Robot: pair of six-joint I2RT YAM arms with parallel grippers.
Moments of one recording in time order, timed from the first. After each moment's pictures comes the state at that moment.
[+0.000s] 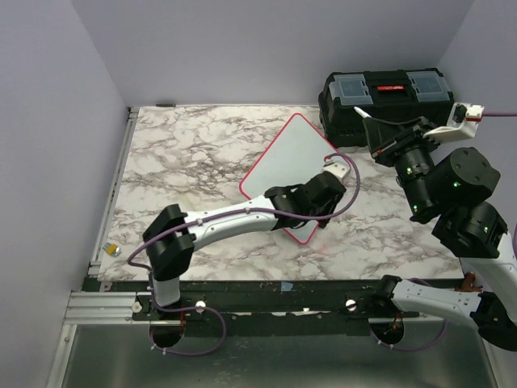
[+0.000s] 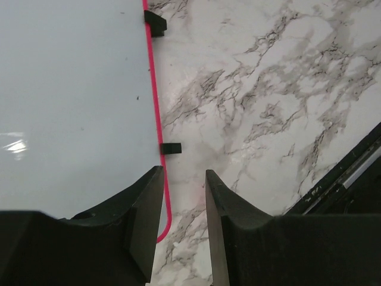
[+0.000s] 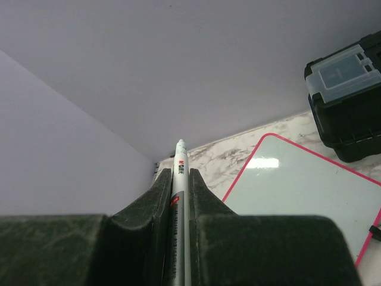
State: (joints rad) left arm -1.13 1.75 1.46 -0.36 -0.24 -0.43; right arm 0.91 0.94 1.50 -0.42 0.75 0.53
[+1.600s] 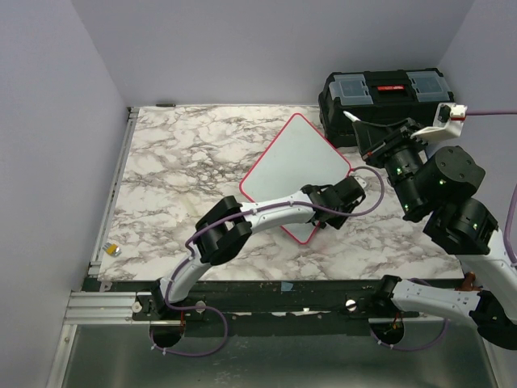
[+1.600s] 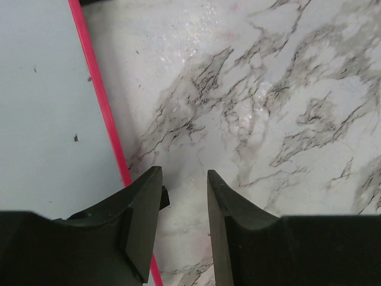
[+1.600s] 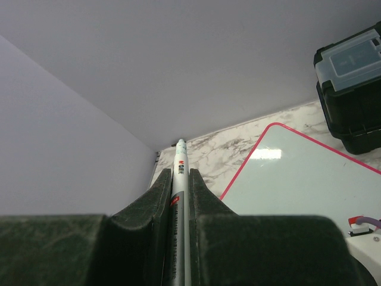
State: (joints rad) left arm -1.12 2.23 1.84 -0.51 -0.13 -0.34; right arm 0.91 0.94 1.47 -0.41 0.72 0.55
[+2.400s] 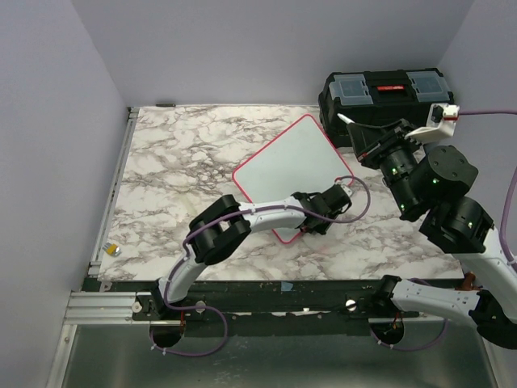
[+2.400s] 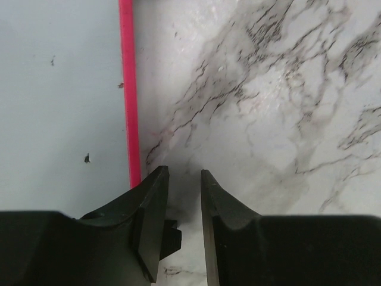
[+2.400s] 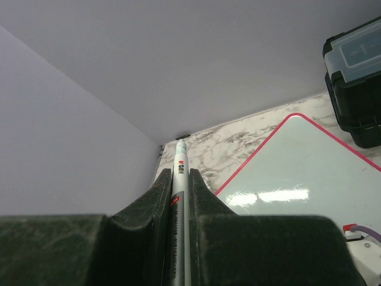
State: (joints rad) left arm -1.10 2.19 1.64 -0.42 -0.16 -0.32; right arm 0.91 0.95 1.45 -0.41 0.69 0.58
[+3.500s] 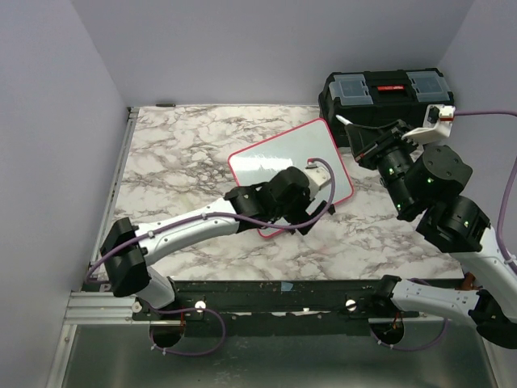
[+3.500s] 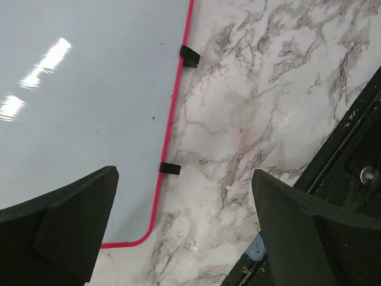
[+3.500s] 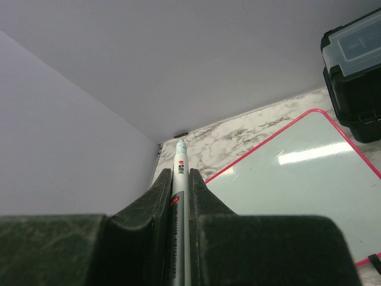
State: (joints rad) left arm -1.10 1.55 1.32 -0.41 -0.12 -0.14; right arm 0.91 0.95 1.44 -0.41 0.70 0.60
